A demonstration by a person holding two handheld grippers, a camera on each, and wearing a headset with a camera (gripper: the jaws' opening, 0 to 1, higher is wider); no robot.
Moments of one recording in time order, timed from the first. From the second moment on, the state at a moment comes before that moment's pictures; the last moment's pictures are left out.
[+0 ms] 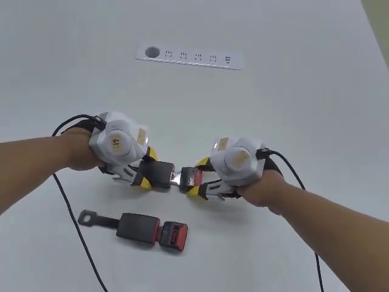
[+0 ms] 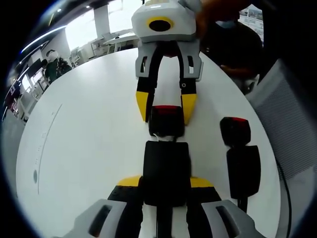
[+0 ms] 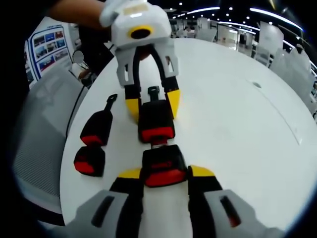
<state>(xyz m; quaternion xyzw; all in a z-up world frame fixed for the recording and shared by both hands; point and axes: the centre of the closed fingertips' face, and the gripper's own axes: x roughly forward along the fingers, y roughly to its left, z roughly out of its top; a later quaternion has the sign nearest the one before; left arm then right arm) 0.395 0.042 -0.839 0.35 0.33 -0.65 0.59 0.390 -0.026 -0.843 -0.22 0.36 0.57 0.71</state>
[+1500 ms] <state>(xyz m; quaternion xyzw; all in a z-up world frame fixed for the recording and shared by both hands) 0.396 0.043 -0.840 0.34 0.34 -0.64 0.60 0.380 -0.130 -0.844 -0.22 0.37 0.54 0.72</state>
